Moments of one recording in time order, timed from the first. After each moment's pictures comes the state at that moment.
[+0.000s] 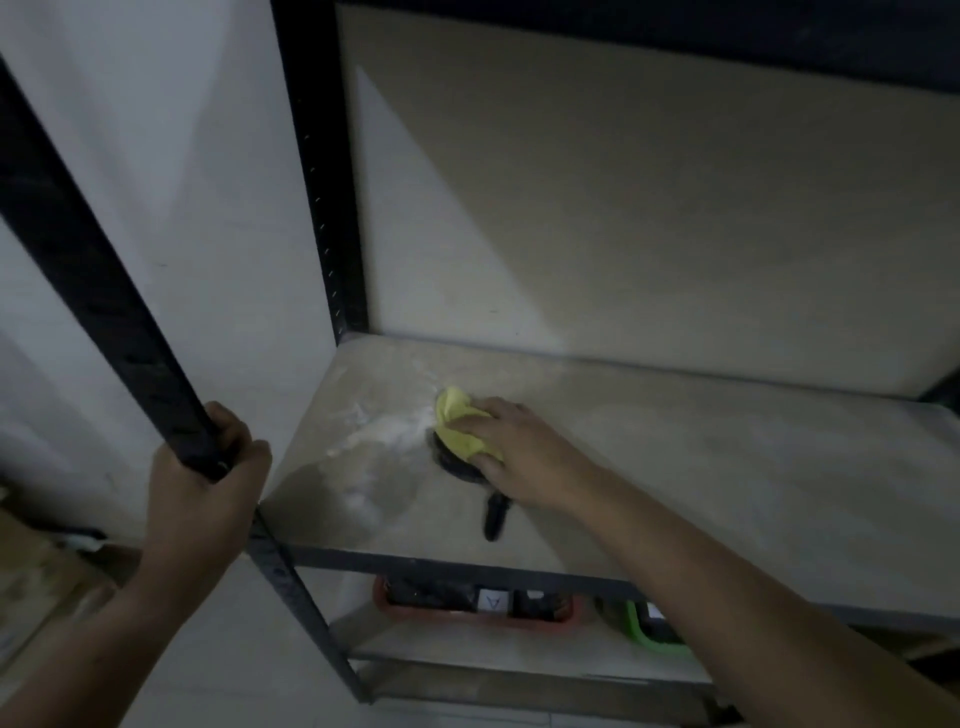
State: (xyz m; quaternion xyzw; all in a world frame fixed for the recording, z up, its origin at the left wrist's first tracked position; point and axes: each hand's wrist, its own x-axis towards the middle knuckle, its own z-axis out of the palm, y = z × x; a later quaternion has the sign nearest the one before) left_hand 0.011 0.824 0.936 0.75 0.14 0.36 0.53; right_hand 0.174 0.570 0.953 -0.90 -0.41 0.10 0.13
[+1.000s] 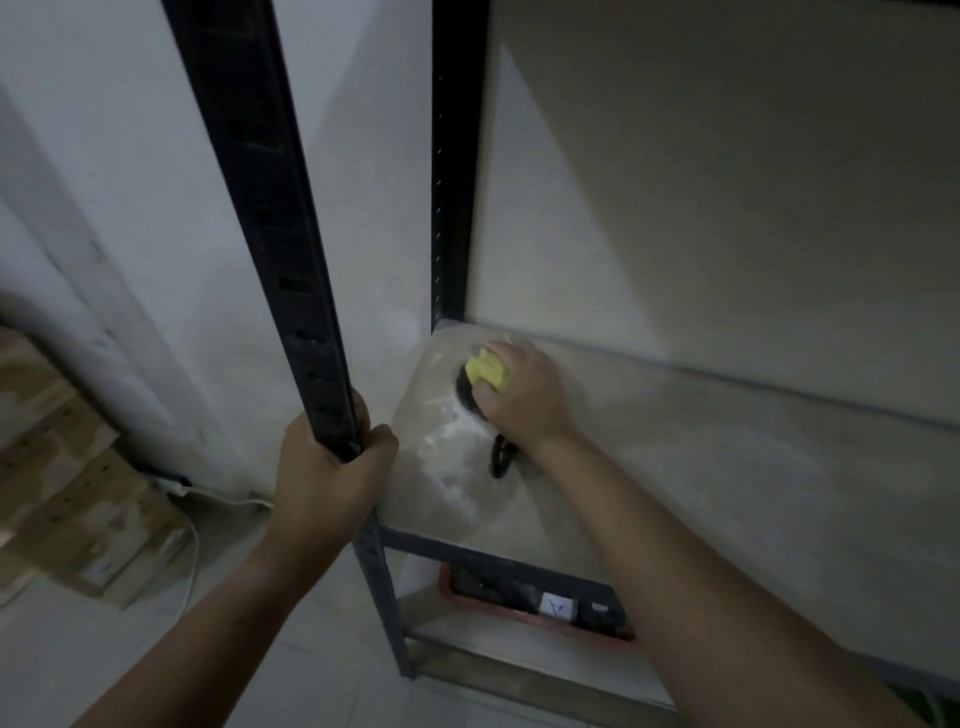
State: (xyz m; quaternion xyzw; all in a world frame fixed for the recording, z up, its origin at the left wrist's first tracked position) left_hand 0.007 0.817 0.947 0.76 0.14 0.36 0.52; right_hand 0.194 0.696 0.933 -0.90 -0.30 -0.02 0.31
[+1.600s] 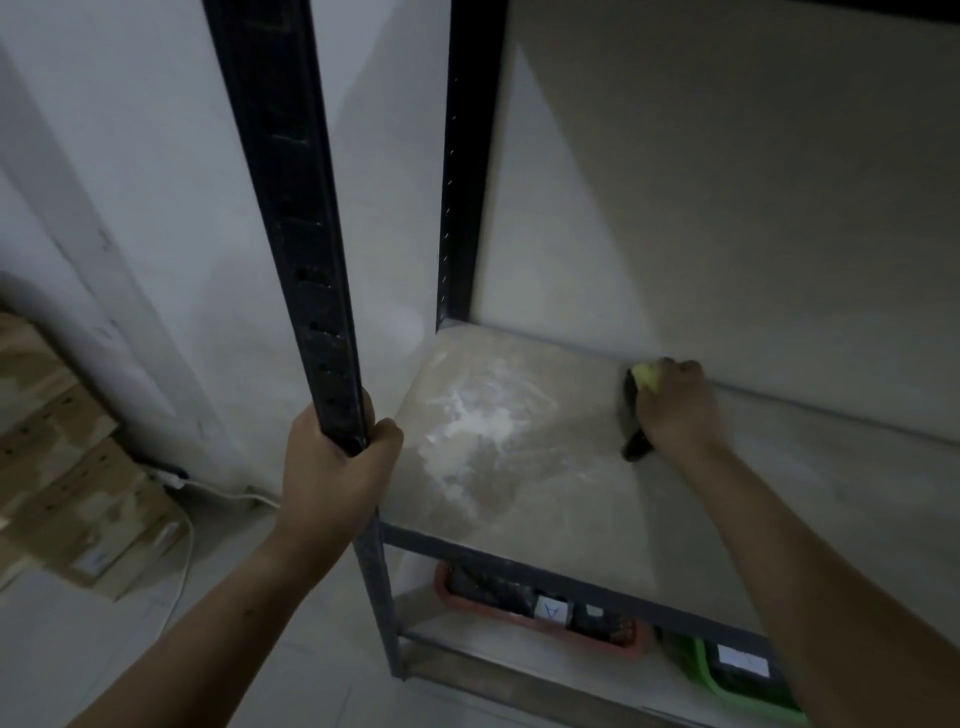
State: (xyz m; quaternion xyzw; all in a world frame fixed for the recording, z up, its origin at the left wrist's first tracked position) left_hand 0.007 0.812 0.949 0.75 0.16 0.37 0.52; right_hand 0.264 0.578 0.934 -0.99 -0.09 -0.05 0.13
